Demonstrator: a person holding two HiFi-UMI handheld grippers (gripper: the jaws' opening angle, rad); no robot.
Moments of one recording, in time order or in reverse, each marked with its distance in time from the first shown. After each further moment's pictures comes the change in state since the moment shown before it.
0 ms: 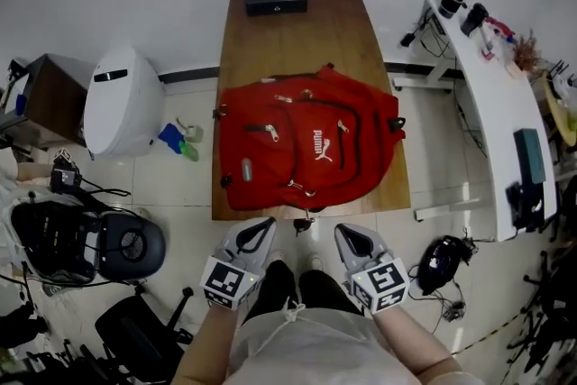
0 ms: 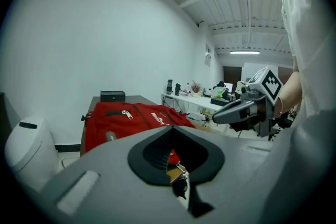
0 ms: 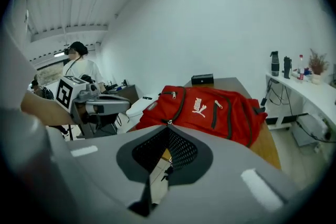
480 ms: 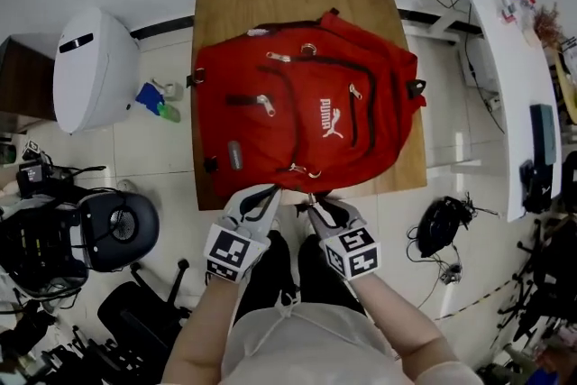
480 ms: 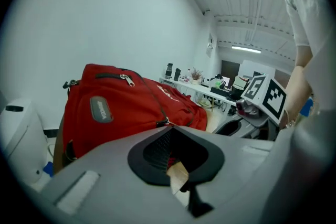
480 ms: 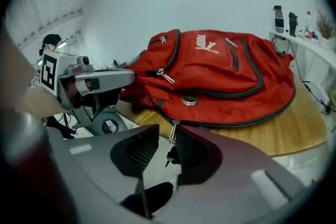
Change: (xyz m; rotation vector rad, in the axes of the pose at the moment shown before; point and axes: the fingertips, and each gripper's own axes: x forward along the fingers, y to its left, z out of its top) left arm 0.076 0.045 -0.062 -0.069 0.133 -0.076; right arm 0.114 -0.009 -0.106 0.164 0.324 0.011
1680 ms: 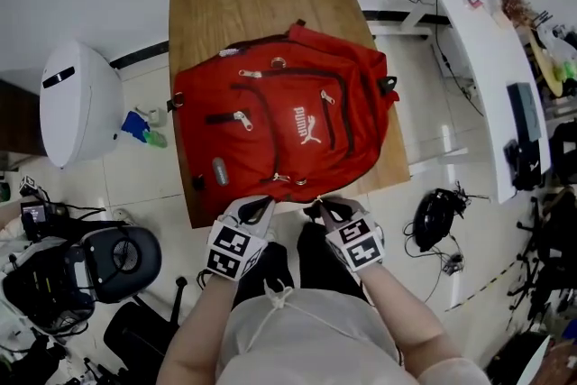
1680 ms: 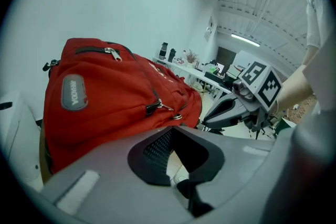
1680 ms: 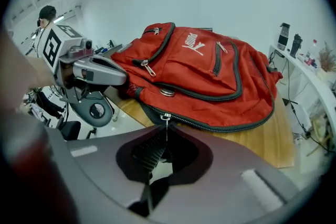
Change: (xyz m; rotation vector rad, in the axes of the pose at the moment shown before) left arm 0.020 -0.011 -0.035 -0.036 0.233 -0.109; right arm -0.020 -0.044 -0.010 -0.143 0.124 -0.129
